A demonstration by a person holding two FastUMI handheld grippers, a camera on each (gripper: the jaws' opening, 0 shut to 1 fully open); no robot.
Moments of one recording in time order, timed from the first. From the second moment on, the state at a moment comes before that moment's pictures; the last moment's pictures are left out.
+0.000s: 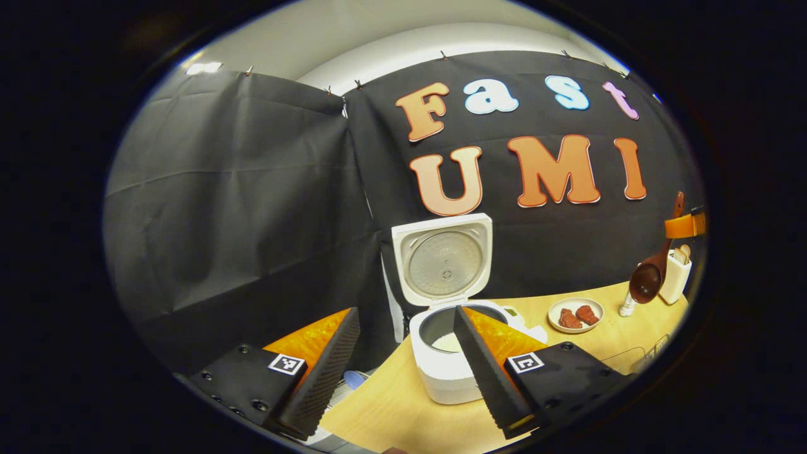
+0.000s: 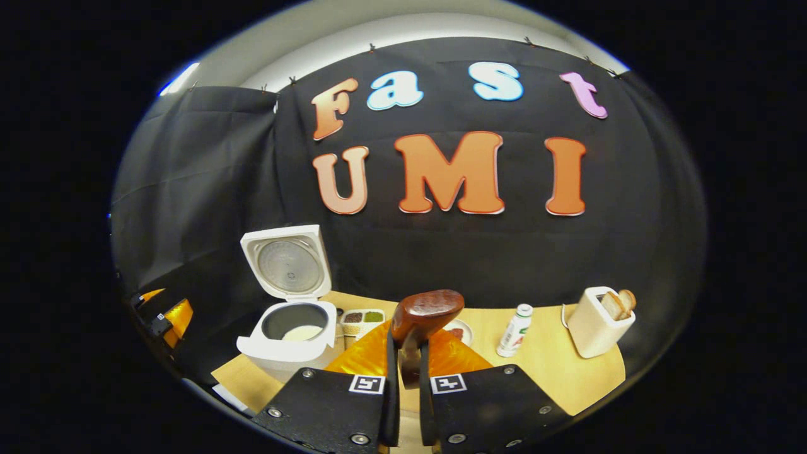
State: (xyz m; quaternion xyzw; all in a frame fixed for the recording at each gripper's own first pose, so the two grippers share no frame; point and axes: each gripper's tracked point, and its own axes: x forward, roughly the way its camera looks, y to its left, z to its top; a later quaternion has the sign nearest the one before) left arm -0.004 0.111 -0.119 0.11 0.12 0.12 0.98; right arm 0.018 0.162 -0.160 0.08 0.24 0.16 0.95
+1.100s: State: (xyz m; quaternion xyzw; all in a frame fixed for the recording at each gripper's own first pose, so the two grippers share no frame) left arm -0.004 0.038 -0.090 0.12 0.11 0.13 0.98; right arm -0.087 0.005 -0.316 0.17 0.41 0.01 0.89
